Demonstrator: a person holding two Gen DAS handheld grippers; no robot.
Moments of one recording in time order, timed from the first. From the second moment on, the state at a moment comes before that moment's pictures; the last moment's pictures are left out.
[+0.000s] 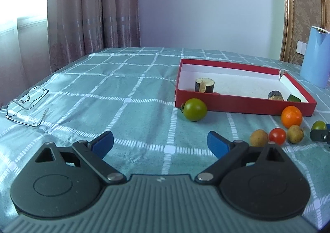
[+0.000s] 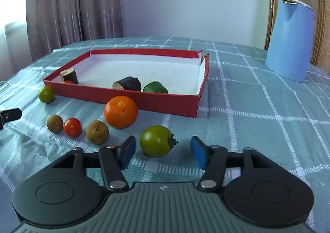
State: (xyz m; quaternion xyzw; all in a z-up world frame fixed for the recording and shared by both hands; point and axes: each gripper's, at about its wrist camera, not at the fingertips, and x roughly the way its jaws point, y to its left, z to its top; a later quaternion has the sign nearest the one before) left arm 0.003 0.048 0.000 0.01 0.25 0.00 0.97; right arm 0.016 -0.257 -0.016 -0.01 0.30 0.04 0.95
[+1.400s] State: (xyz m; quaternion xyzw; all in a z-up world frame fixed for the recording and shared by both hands) left arm 0.007 0.053 -0.002 -0.01 0.26 0.00 0.97; right arm 0.103 -0.176 0.022 -0.02 0.27 0.09 0.96
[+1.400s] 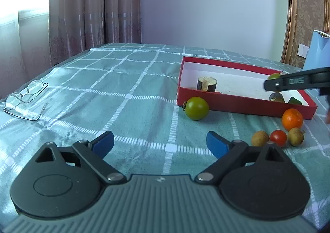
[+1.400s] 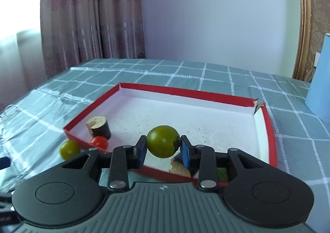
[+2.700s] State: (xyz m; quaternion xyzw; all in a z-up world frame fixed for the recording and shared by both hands) left arm 0.006 0.014 0.009 0.04 0.25 0.01 0.97; right arm -0.007 -0.307 -0.010 0.12 0.23 -0.04 0.97
